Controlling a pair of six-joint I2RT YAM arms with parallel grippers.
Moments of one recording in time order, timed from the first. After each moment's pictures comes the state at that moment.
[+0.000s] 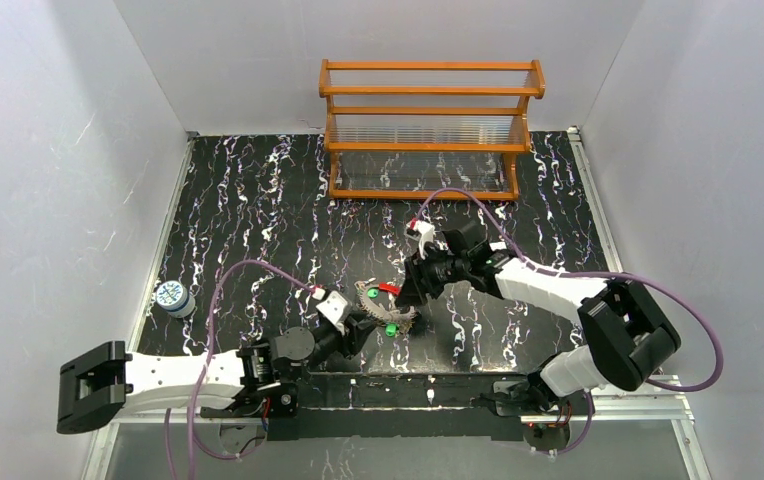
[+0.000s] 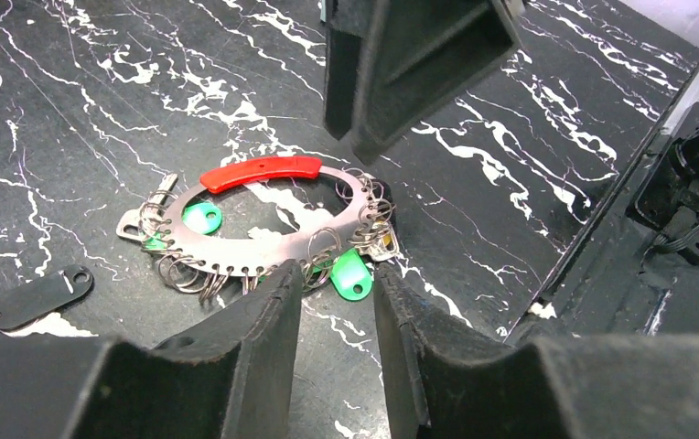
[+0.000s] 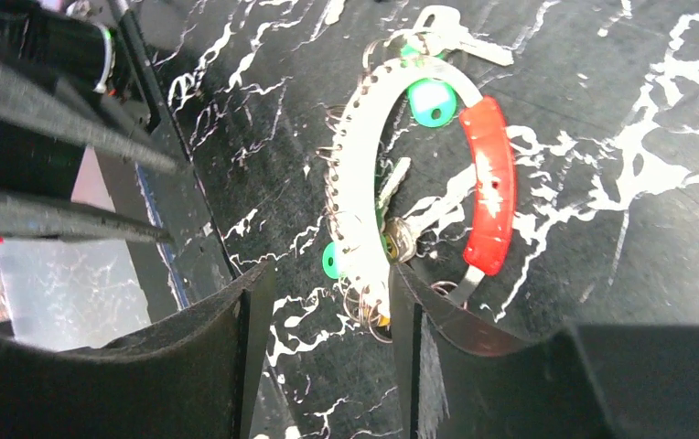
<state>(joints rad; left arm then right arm) -1.30 0.80 0.08 0.54 -0.45 -0.24 0.69 1.43 0.74 -0.07 -0.65 0.22</state>
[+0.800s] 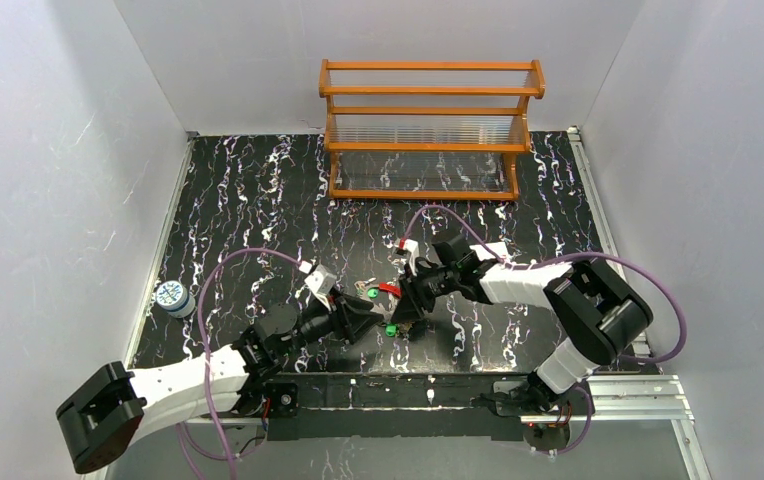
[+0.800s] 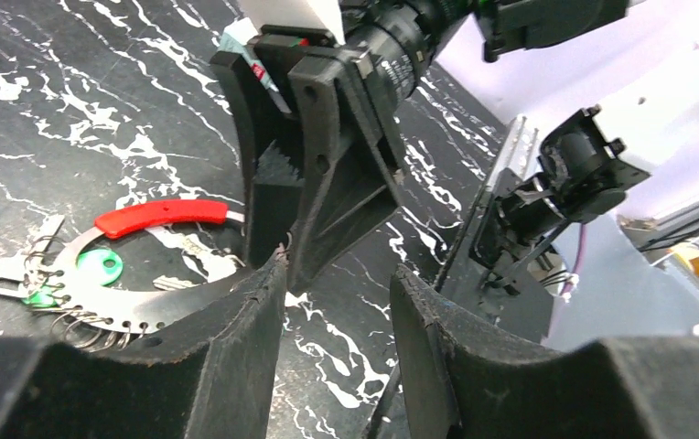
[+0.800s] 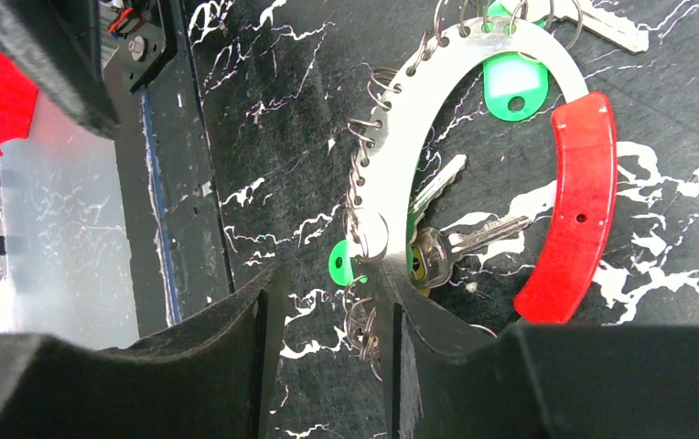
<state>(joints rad) -0.94 0.82 0.08 0.67 0.10 -0.50 0.72 1.58 0.65 0.16 -0.84 0.11</state>
